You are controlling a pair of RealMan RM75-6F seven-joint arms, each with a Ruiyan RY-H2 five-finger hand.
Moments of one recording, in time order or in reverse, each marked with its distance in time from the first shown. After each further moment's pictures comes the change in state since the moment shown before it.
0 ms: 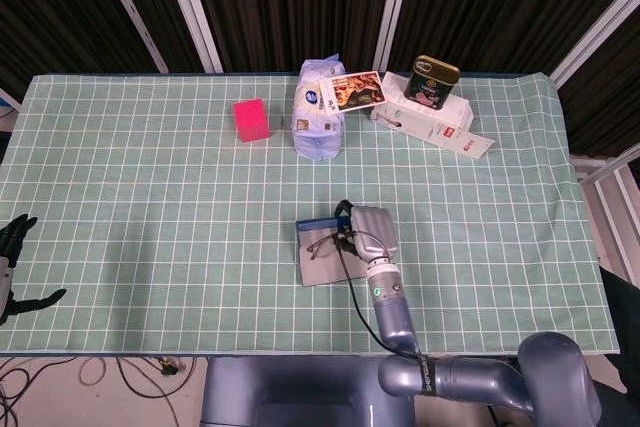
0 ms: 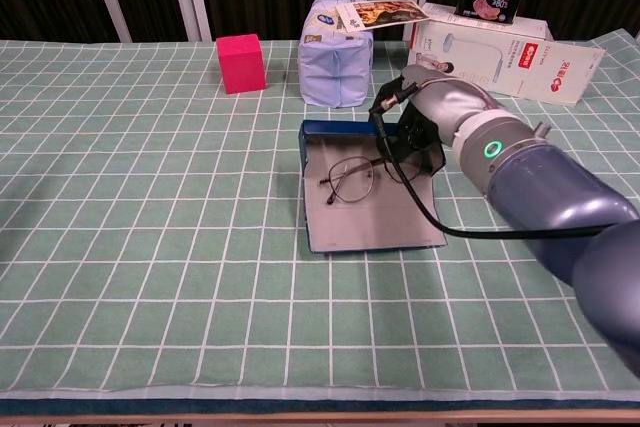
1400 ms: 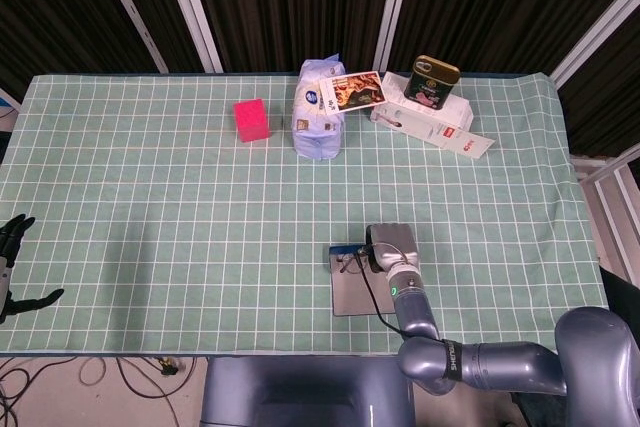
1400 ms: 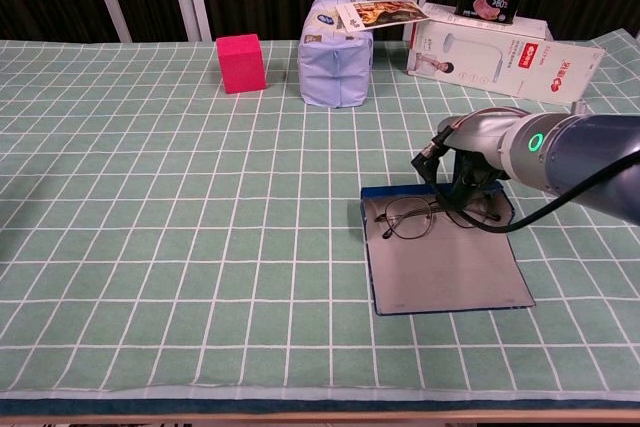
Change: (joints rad) left arm 0.000 0.001 -0.001 0.002 -0.007 -0.003 0.010; right arm 0.118 0.260 -0.011 -0.286 0.559 -0.095 -0.410
